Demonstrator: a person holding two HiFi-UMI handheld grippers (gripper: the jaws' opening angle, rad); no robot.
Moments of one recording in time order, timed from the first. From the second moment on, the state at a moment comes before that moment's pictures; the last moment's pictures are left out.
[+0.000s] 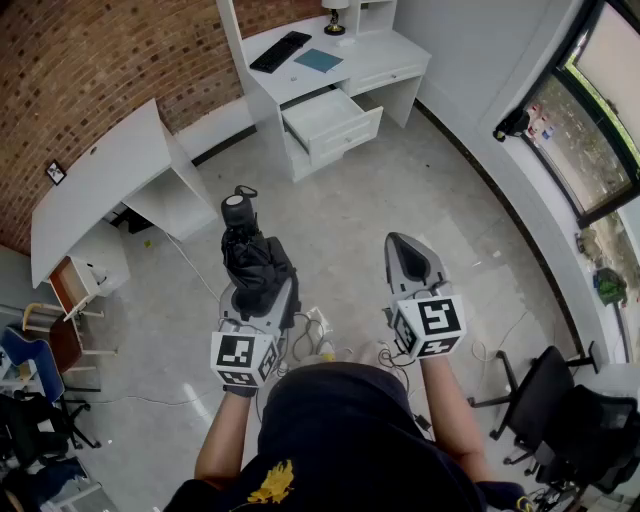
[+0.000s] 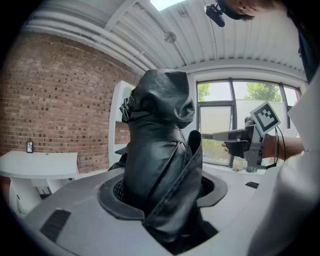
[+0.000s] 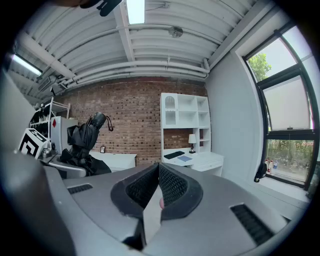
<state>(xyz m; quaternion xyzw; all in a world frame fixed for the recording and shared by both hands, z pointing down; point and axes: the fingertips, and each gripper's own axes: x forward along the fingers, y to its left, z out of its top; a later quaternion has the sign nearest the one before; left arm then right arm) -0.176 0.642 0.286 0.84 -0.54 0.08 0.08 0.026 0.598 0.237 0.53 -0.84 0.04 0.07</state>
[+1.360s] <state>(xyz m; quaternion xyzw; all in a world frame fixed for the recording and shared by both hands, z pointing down) -0.193 0.650 0.288 0.83 -0.55 0.09 0.09 0.010 0.617 0.251 0.52 -0.85 0.06 0.08</state>
